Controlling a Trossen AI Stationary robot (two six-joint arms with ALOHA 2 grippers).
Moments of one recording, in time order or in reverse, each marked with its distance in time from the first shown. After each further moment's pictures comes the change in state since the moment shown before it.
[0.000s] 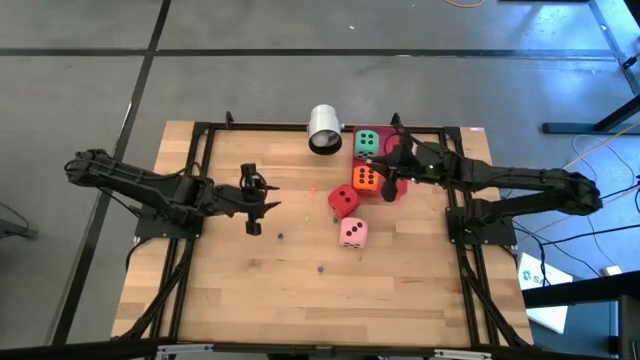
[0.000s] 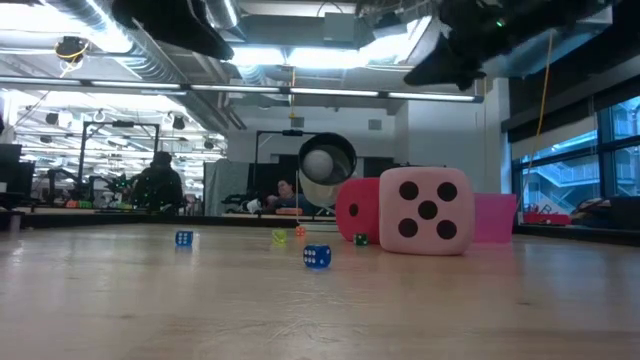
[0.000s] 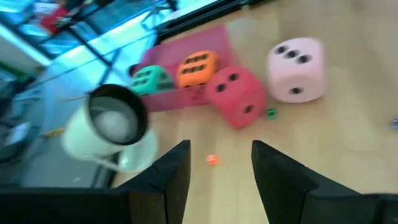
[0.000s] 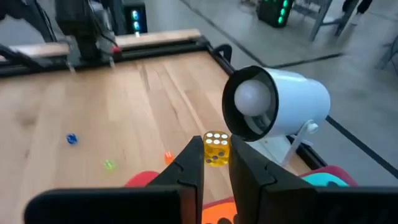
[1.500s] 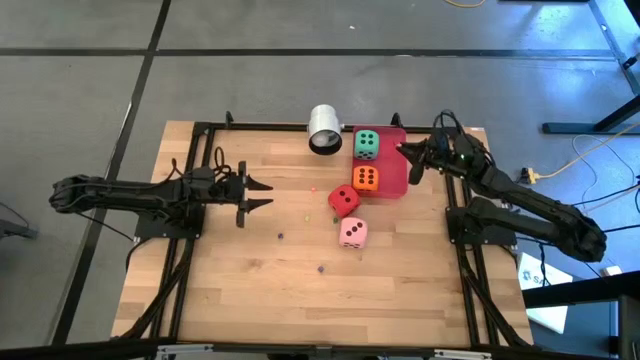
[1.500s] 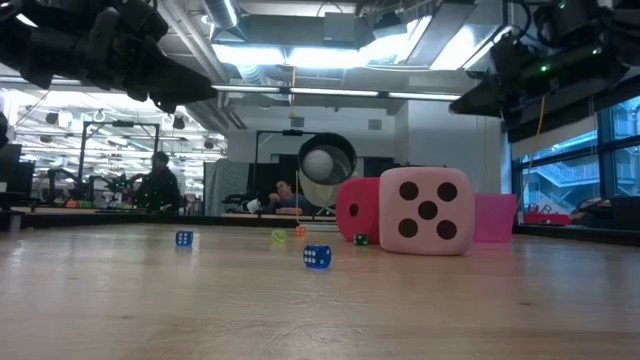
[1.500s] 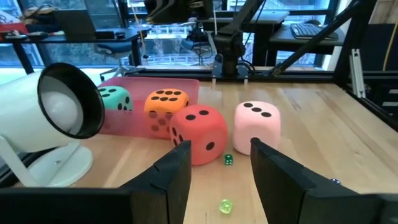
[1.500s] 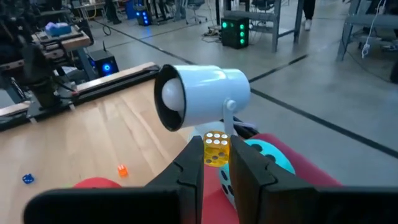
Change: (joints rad) left arm 0.368 -0.328 -0.586 0.686 0.574 -0.154; right arm -0.486 -0.323 -0.322 0.154 -0.340 0.074
